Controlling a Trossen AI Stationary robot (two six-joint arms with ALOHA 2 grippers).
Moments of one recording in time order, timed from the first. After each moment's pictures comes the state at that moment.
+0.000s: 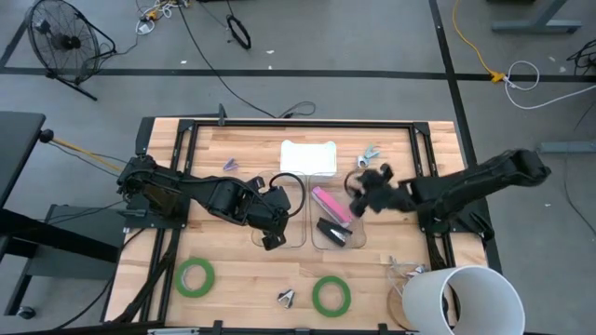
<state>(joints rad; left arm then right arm) -0.32 1.72 1.80 -1.22 -0.37 -0.62 0.17 1.13 0.69 -0.40 0.67 0.58</state>
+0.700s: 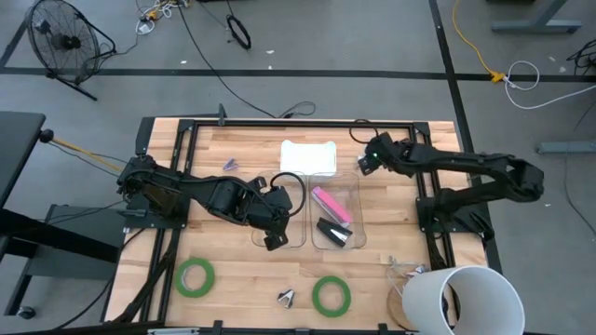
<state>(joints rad) -0.32 1.72 1.80 -1.19 -0.38 -0.62 -0.45 1.21 0.69 -0.57 0.51 0.52</state>
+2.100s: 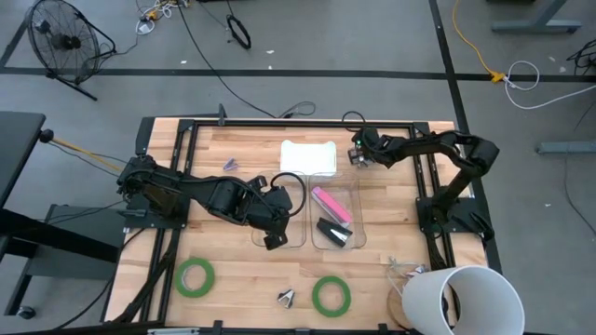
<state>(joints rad) -0.32 1.72 1.80 -1.19 -0.40 -0.59 -0.65 1.68 0.69 -0.18 0.45 0.48</state>
